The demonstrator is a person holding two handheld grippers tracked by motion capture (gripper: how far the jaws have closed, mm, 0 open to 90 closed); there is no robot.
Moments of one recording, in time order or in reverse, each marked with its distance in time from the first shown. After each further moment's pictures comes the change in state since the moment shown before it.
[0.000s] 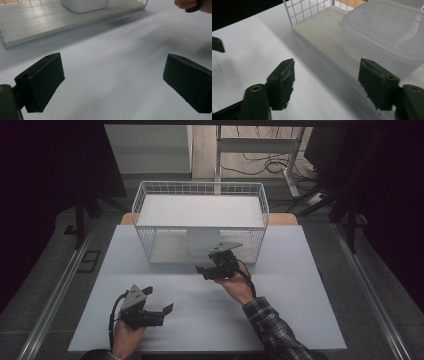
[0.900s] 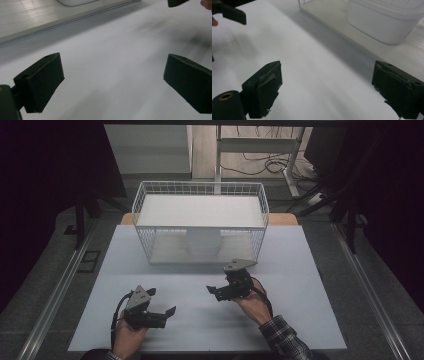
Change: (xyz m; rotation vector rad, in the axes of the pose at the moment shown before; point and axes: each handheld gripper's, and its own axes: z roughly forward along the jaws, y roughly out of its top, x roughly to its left) left arm -0.004 0.000 0.007 0.052 -0.027 0.030; right arm 0.012 -0.045 -0.042 0.026 0.003 -0.023
